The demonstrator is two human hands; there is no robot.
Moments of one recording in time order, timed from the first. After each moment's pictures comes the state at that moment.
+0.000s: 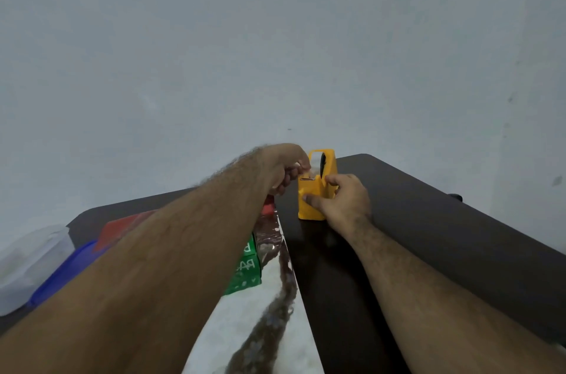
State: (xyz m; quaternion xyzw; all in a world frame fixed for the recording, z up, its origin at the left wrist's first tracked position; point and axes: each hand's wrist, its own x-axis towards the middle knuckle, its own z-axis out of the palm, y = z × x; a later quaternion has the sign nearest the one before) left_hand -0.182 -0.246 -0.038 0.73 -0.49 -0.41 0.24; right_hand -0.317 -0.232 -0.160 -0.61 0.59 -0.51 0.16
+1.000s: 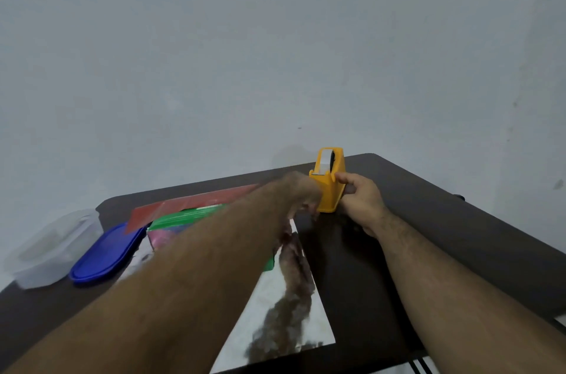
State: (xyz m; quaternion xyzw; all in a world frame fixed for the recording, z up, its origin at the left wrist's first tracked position) left_hand -0.193 -0.189 -0.077 0.74 -0.58 -0.28 0.19; right_hand -0.338 -0.256 -0.180 -0.61 0.52 -0.50 0.33
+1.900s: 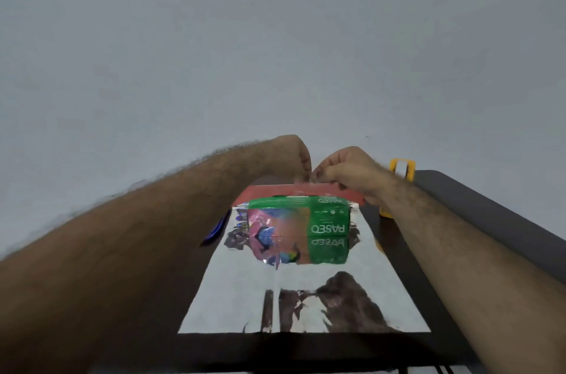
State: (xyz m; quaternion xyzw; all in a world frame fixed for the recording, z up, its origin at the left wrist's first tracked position) left_hand -0.011 -0.075 0.015 0.67 -0.73 -0.04 0.14; right_hand -0.186 -0.134 -0.039 -0.75 0.38 -0.37 0.40
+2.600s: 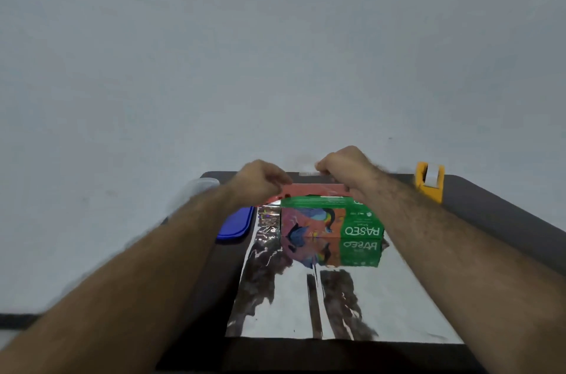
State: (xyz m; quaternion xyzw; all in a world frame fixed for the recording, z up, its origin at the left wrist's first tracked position) left_hand 0.126 -0.070 -0.072 0.65 -0.65 -0.18 0.36; right_hand -0.087 -0.126 -0.036 -0.65 0.51 -0.40 0.40
